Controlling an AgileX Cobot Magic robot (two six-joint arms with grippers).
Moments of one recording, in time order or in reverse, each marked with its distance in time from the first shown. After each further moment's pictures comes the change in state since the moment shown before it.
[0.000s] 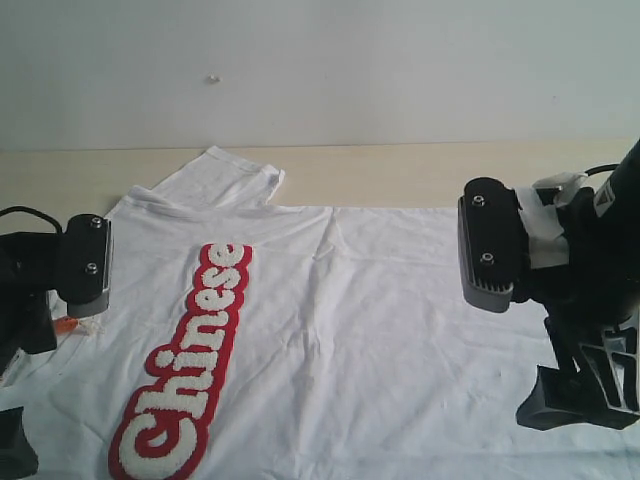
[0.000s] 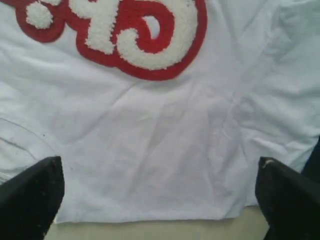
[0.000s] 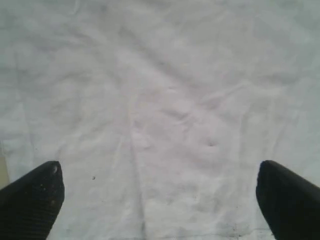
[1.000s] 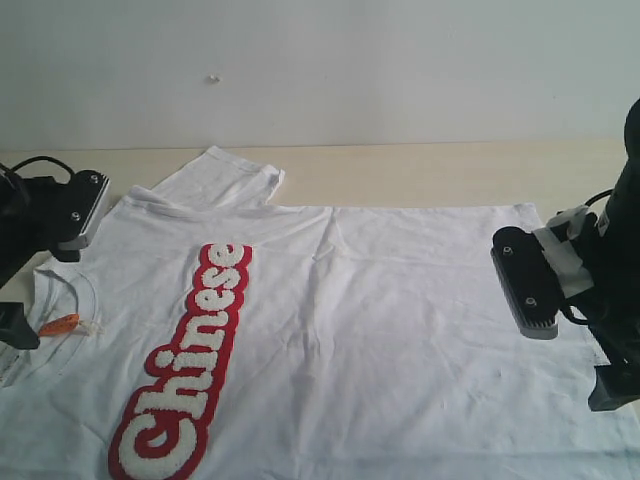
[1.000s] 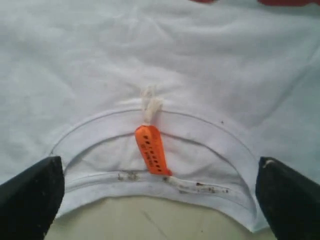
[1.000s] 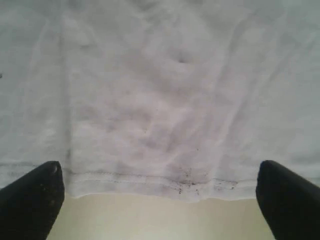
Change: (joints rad) left arm 0.307 0.389 -0.278 -0.012 -0.181 0.631; right arm -0.155 0.200 0.000 -0.235 -0.093 -0.207
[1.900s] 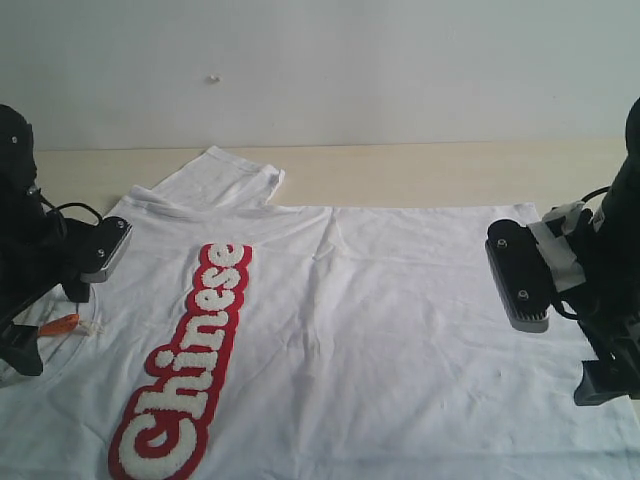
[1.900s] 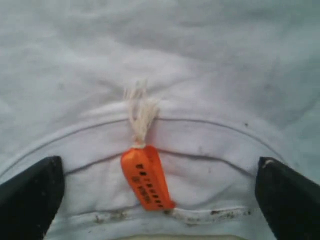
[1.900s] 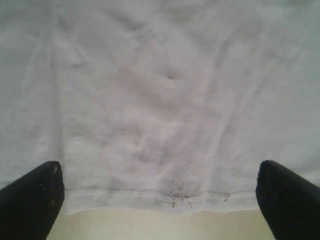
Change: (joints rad) left arm 0.011 0.242 -0.119 0.075 0.064 0.011; right arm 0.000 0.002 0.000 0.049 -0.032 -0.018
